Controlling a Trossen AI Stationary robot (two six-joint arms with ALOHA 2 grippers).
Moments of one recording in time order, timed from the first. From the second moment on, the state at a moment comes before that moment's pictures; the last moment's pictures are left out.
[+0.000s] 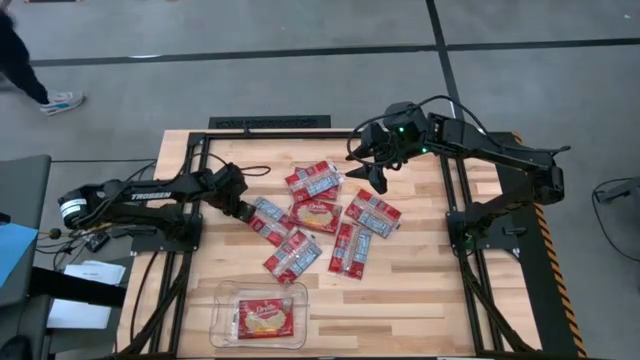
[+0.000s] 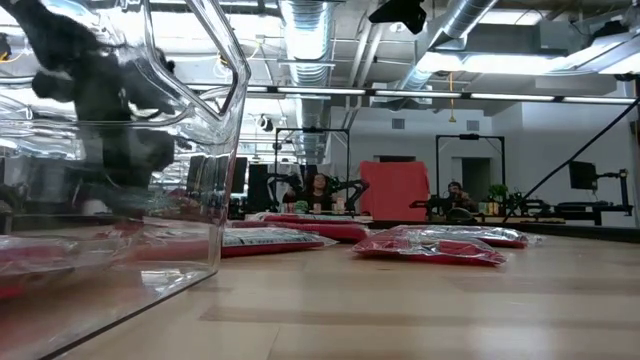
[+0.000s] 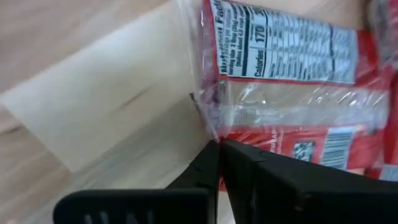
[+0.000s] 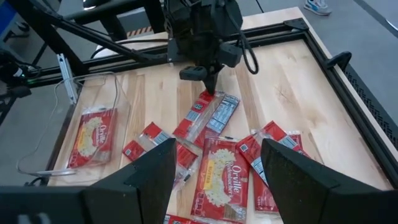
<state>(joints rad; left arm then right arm) 0.50 1.07 0.38 -0.38 0.19 -0.61 -0.28 1.36 1.48 -0.67 -0.26 0.02</state>
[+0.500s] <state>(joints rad) 0.42 0.98 0.73 -0.65 0.06 -0.68 -0.28 1.36 1.48 -0.67 -0.26 -0.07</state>
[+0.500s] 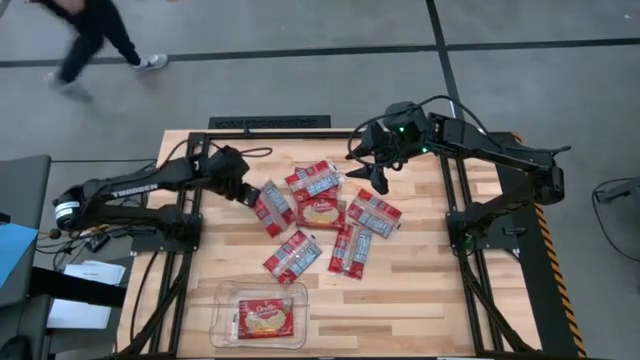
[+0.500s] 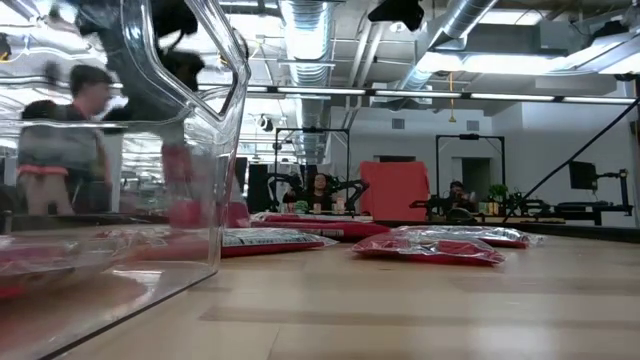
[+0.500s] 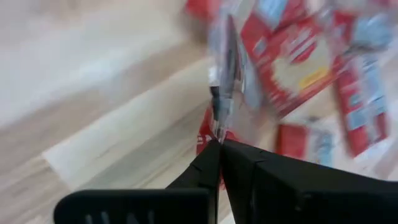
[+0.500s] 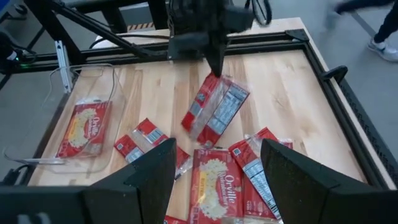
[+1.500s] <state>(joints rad) -0.09 0.97 1.06 -0.80 -0.28 -0.98 -0.36 1.31 1.48 -0.66 -0.29 -0.08</state>
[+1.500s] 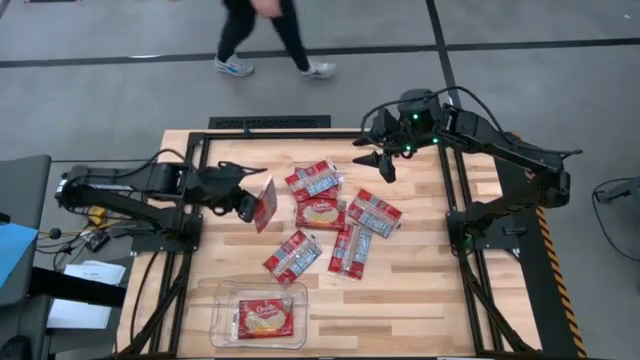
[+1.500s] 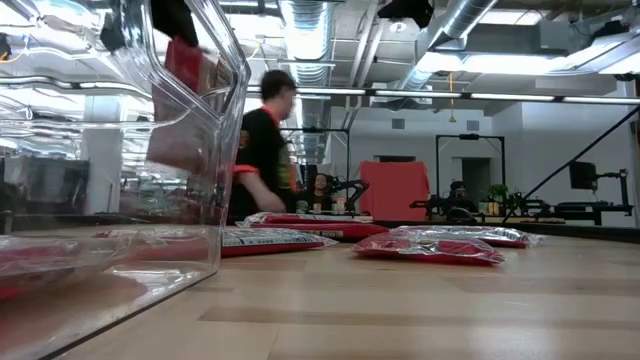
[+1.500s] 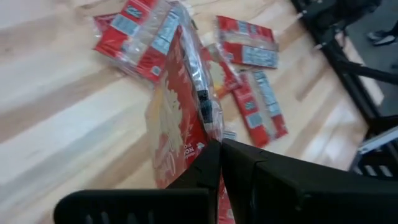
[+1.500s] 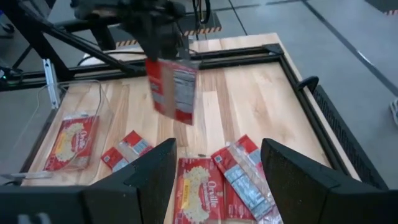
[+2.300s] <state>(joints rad) -0.58 1.15 1.37 -0.82 -0.49 -1.23 -0.37 1.30 1.48 -0.65 -0.29 -0.02</state>
